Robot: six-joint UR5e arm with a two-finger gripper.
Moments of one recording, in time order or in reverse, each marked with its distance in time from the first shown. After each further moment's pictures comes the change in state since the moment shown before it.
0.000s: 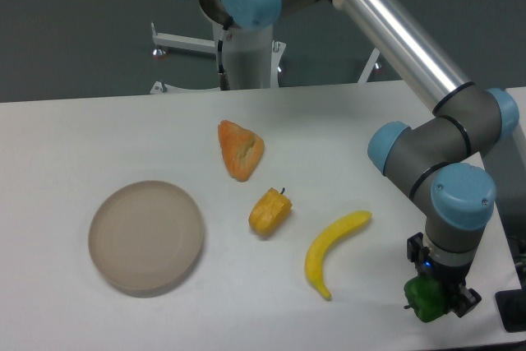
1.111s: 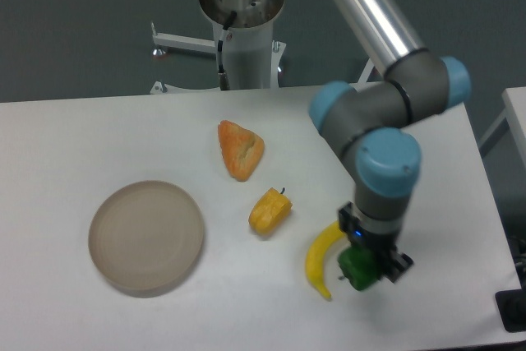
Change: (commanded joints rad) arm -0.162 0.380 -0.458 -0.043 -0.017 -0.415
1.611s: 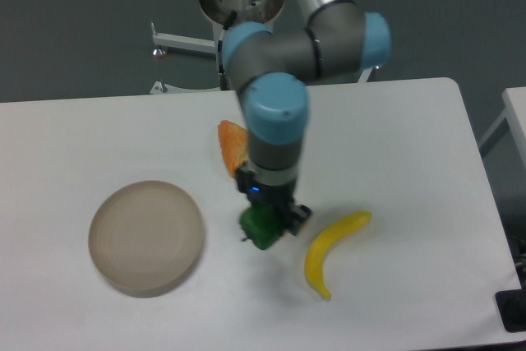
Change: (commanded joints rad) arm -0.204 0.141 -0.179 -0.026 -0.052 -0.400
